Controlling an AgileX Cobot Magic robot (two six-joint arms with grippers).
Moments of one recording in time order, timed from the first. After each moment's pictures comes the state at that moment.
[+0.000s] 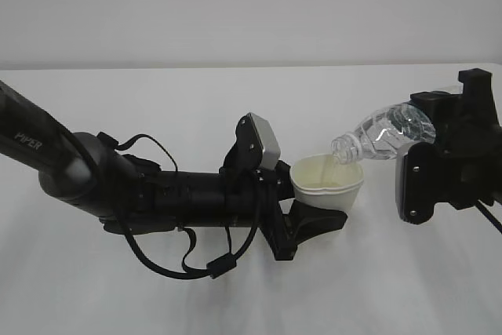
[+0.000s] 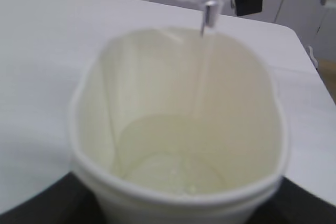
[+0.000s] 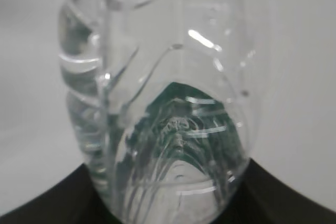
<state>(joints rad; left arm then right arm) -0.63 2.25 -1.07 0.91 -1.02 -0.50 0.29 1.57 -0.43 0.14 -0.79 -1.76</state>
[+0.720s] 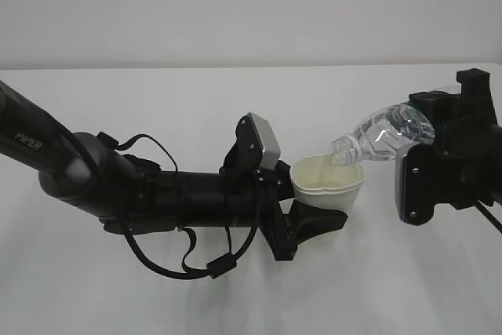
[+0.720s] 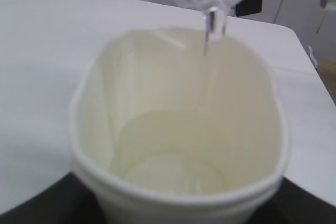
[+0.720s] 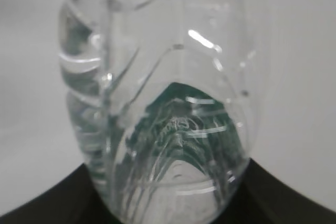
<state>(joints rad) -0.63 2.25 -1.07 0.91 -1.02 -0.50 0.29 1.57 -0.43 0.13 -0.79 -1.76</state>
